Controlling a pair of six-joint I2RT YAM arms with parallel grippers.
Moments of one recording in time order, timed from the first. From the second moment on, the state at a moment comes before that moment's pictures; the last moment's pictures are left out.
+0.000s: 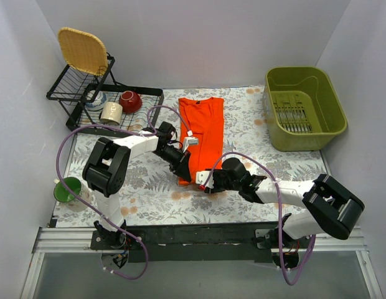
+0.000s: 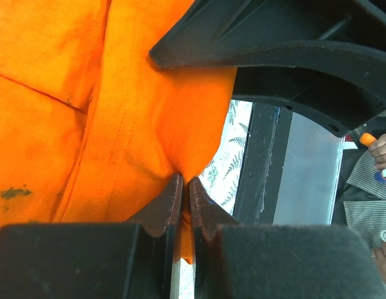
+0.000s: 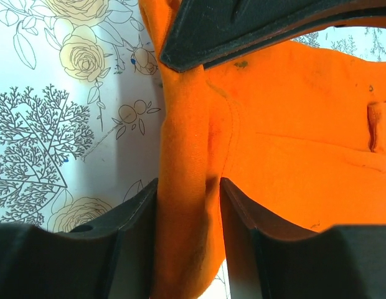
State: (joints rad) left arm -0.48 1.88 1.17 -0.69 1.03 0.39; right arm 0.89 1.37 0.47 0.30 -0.26 -0.74
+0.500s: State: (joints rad) left arm -0.48 1.86 1.15 -0.66 1.01 0.34; right arm 0.89 1.41 0.46 0.37 -0.22 -0.79
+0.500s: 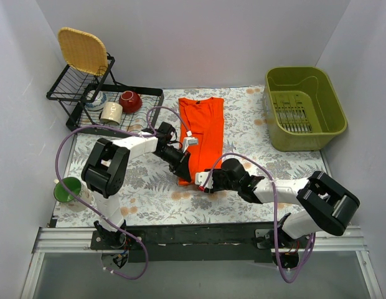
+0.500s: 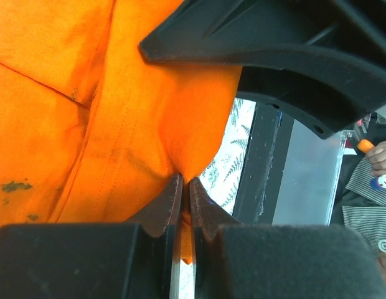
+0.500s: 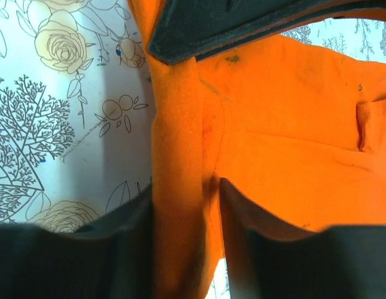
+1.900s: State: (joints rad) left arm -0.68 1.37 0.55 0.11 0.53 0.55; right arm 0.80 1.44 0.58 0.11 -0.33 -0.70
